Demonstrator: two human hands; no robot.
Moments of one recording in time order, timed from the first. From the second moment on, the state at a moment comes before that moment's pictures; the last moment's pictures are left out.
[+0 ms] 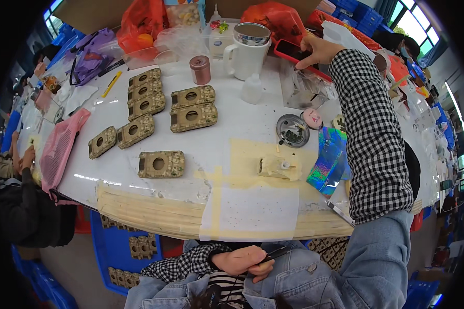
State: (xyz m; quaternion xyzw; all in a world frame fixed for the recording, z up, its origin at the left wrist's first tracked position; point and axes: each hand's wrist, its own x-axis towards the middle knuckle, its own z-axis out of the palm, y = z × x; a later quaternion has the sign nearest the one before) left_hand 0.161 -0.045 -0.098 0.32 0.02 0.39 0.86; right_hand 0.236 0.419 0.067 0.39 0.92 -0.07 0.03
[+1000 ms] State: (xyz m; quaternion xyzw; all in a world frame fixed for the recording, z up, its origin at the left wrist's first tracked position) left_hand 0.178 -0.022 -0.037 0.38 0.09 0.38 0.84; right_hand 0.355 0.057 0.040 0.04 0.98 0.05 -0.19
